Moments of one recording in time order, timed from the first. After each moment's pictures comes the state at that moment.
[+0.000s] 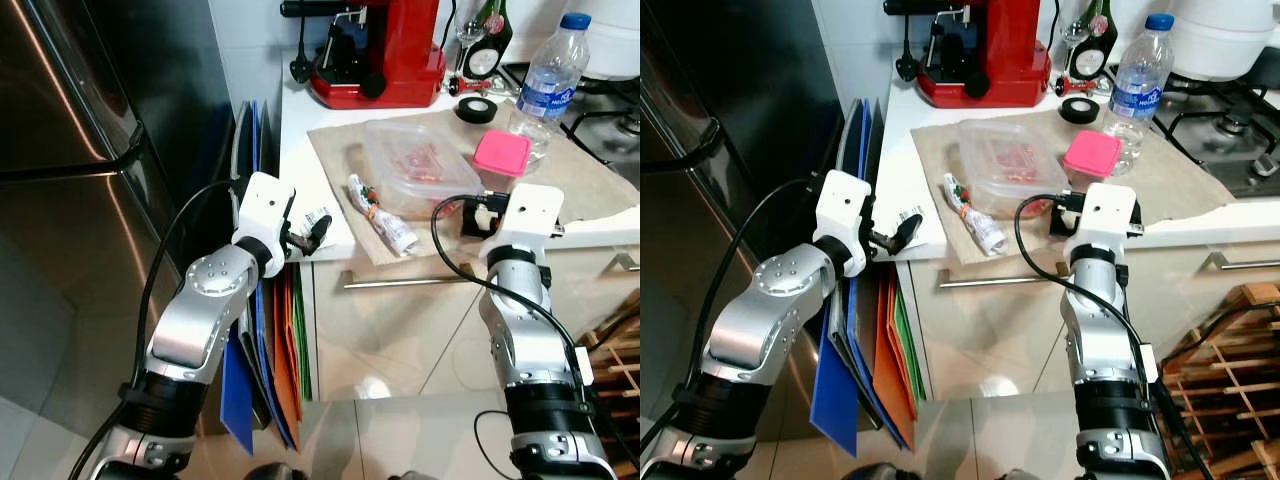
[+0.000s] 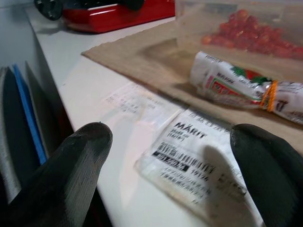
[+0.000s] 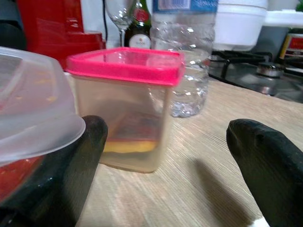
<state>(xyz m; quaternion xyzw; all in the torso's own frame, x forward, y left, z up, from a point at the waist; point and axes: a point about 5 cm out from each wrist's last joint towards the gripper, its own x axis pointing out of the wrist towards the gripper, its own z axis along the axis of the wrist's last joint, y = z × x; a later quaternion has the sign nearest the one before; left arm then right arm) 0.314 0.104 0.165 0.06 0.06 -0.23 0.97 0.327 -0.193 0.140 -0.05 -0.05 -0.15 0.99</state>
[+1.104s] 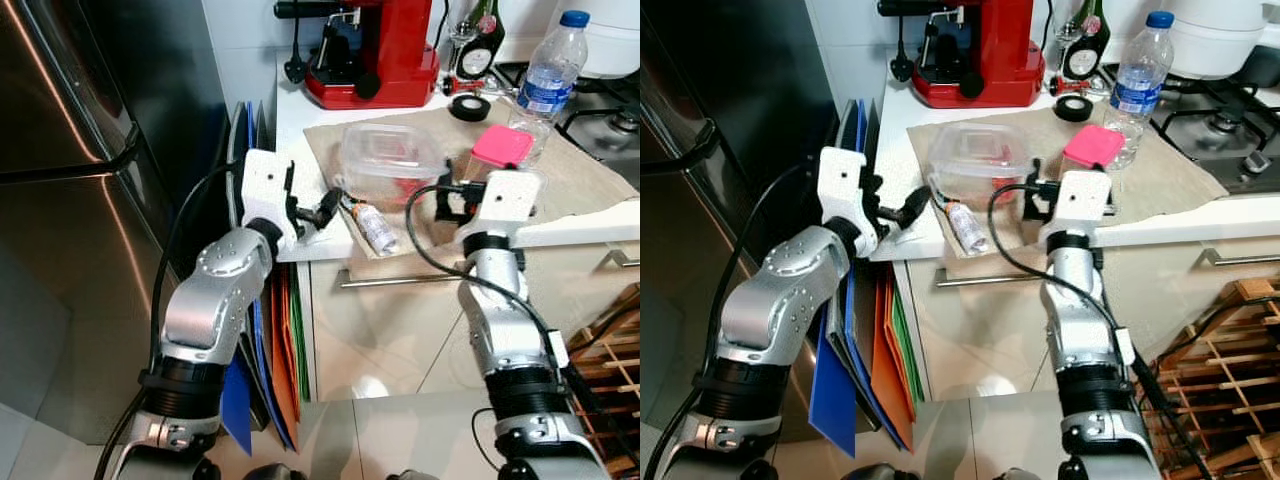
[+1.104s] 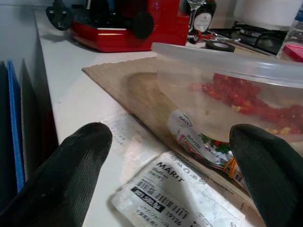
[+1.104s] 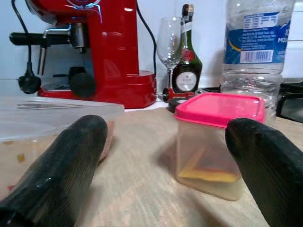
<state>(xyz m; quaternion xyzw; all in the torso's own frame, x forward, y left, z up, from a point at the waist) 0.325 0.095 0.186 -0.05 0.05 -0.21 0.98 0.334 -0.154 0.153 -0.02 -0.13 -0.05 0.99</state>
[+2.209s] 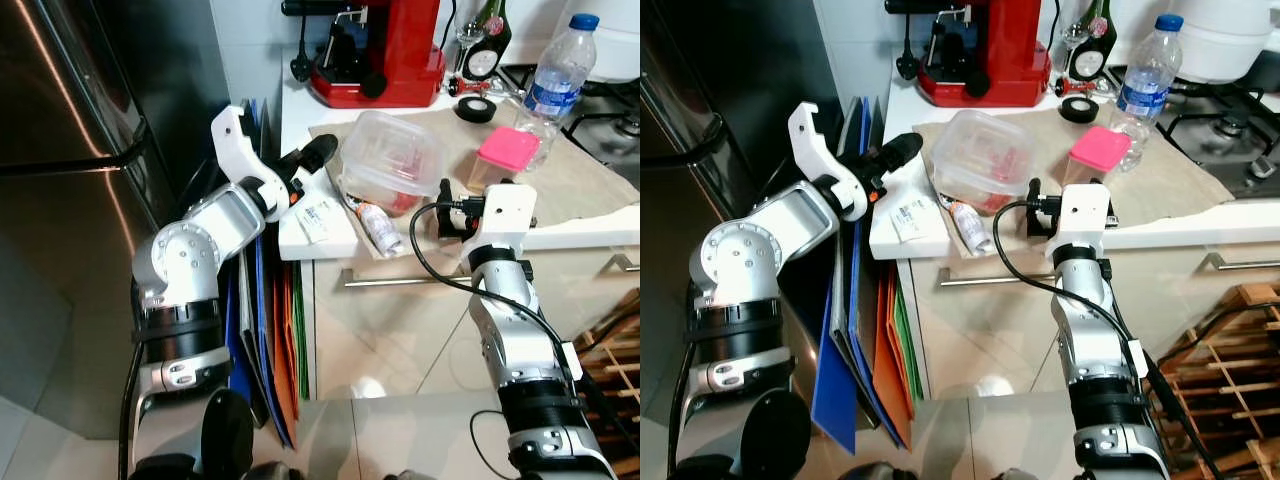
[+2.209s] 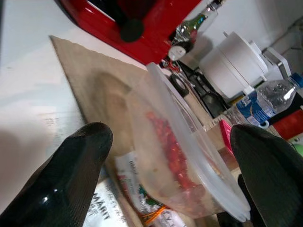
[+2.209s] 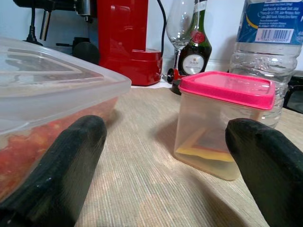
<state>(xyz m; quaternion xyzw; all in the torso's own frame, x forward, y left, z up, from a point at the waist) 0.347 0.096 0.230 -0.33 0.13 -0.24 0.90 0.329 -0.173 0.142 -0.05 -0.09 -0.04 0.99</state>
